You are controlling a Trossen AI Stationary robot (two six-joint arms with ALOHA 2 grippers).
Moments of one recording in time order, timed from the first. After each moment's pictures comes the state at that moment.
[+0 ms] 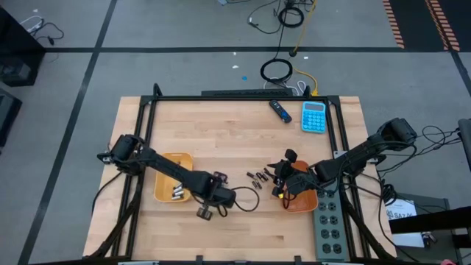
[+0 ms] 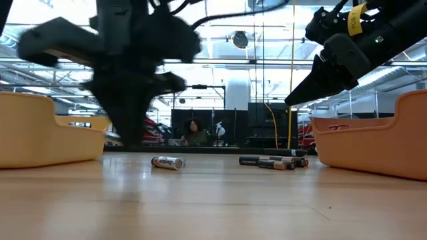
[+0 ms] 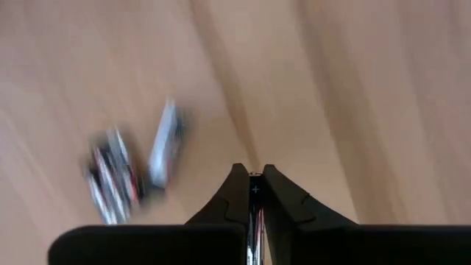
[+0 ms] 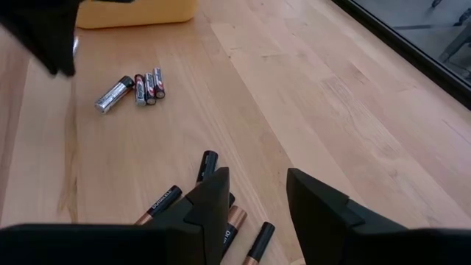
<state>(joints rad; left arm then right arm) -0.35 1.93 1.34 -0.83 -0.01 0.04 0.41 1.39 0.58 0.09 0.71 0.43</state>
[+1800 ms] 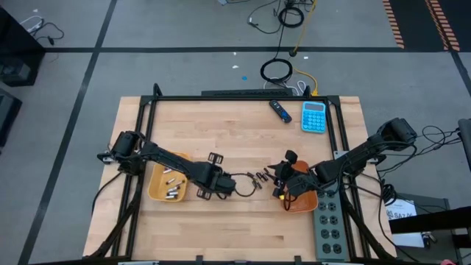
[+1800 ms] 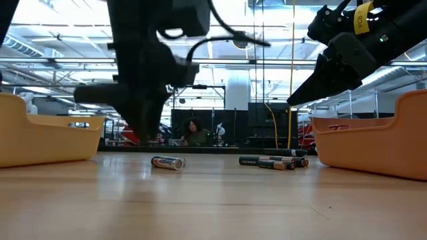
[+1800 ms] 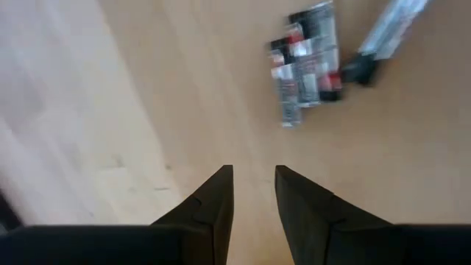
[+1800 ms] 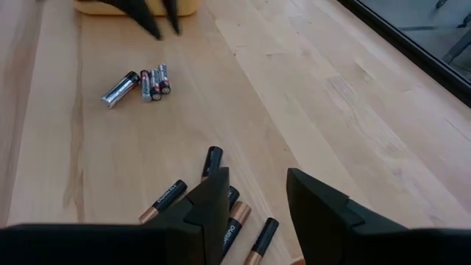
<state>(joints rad) -0.26 1.93 1.33 -0.99 -0.36 0.07 0.43 1.39 0.58 0.08 0.71 0.43</state>
